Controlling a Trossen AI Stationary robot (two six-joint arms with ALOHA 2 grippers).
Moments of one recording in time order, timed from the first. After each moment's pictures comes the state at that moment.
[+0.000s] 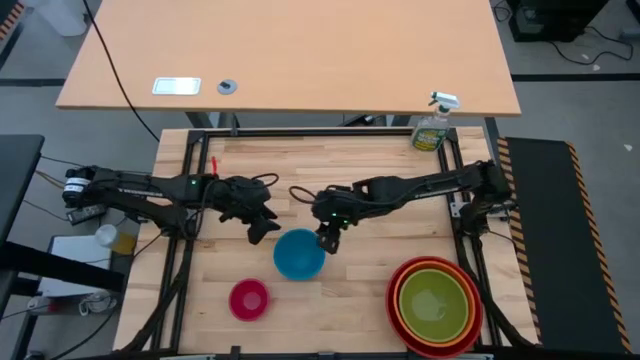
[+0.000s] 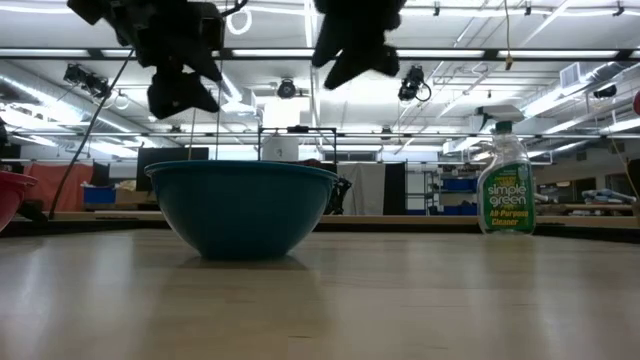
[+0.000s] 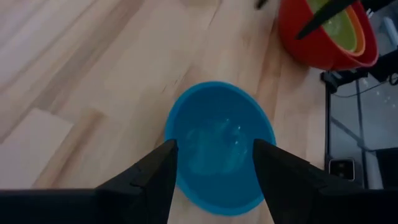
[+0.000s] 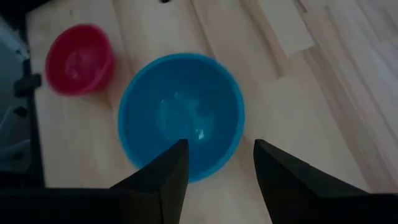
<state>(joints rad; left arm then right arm) -0.01 1.05 0.76 -0.40 0.10 -0.58 0.10 1.82 1.62 -0.77 0.03 0.49</state>
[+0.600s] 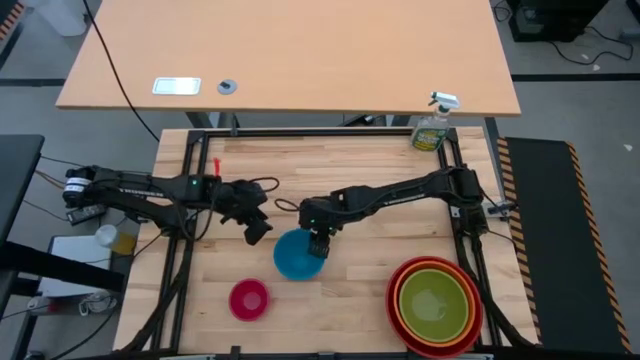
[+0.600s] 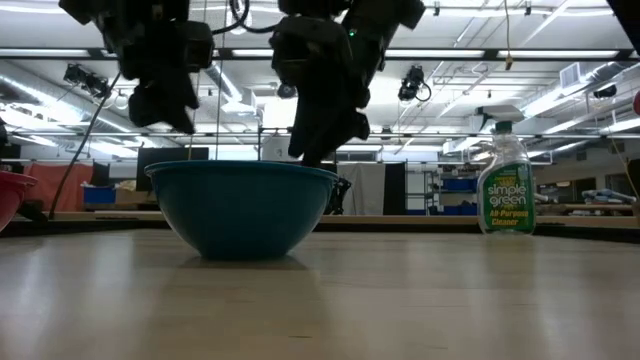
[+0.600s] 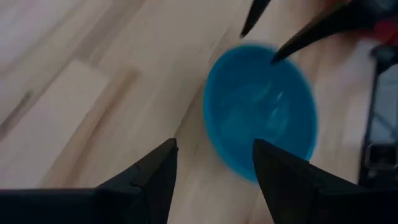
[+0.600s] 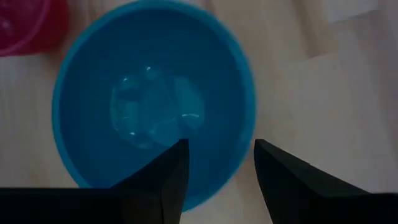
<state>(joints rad) 0.00 1.06 0.76 -0.56 0.06 -0.61 0.06 2.02 1.62 -0.68 -0.08 0.37</state>
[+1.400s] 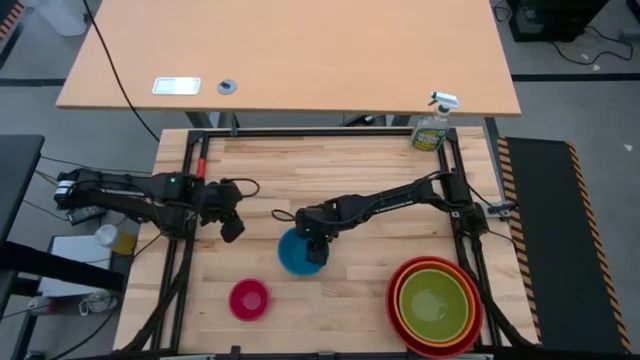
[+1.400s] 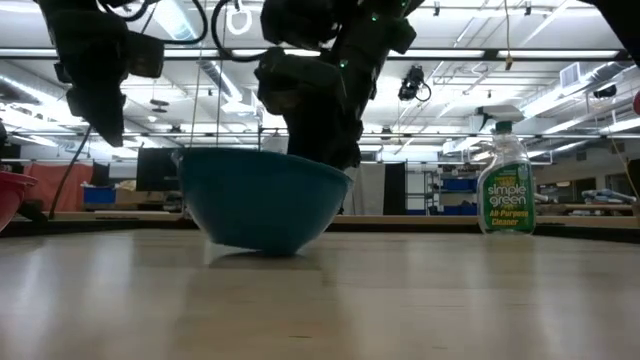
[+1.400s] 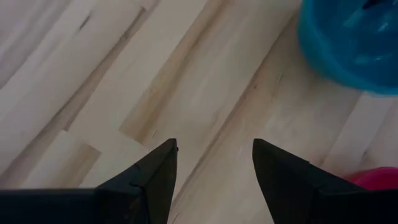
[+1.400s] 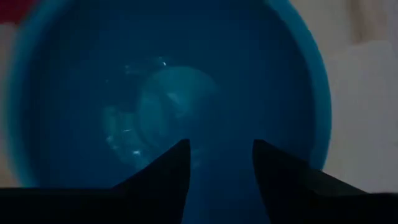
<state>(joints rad) -0.03 0.89 0.76 -0.99 -0.08 -0.64 0.08 2.11 1.62 -0.64 -0.09 0.34</state>
